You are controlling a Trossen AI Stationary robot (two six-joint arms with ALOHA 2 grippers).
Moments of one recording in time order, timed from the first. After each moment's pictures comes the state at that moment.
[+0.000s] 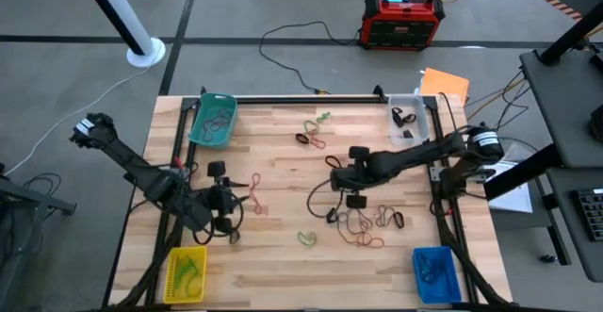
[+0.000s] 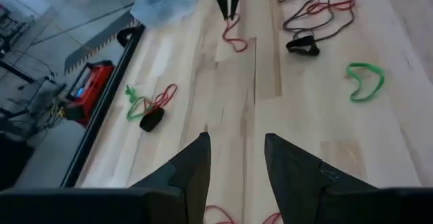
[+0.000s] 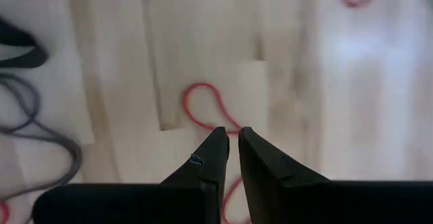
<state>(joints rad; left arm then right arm) -0.65 1.01 0.76 -0.58 -0.83 -0.23 0.07 1.68 1.13 -0.83 0.29 0.10</state>
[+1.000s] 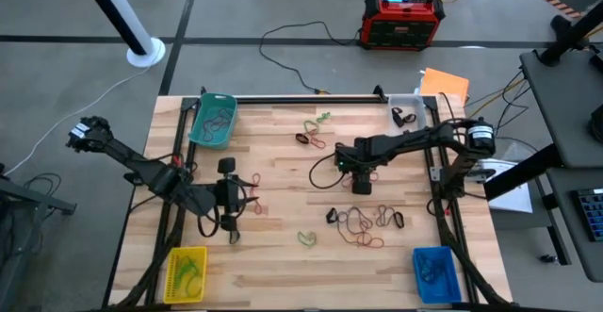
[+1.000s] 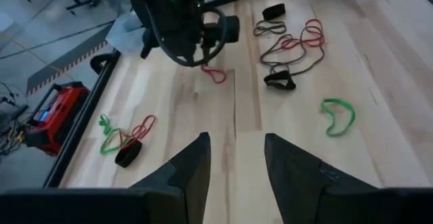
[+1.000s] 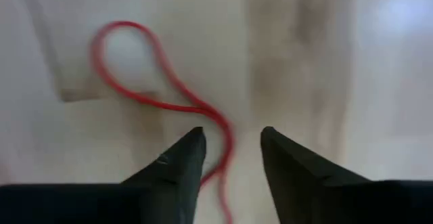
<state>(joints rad) -0.52 1.00 0.76 -0.38 -0.64 -0.06 -0.16 1.73 0.98 -0.71 0.13 -0.08</state>
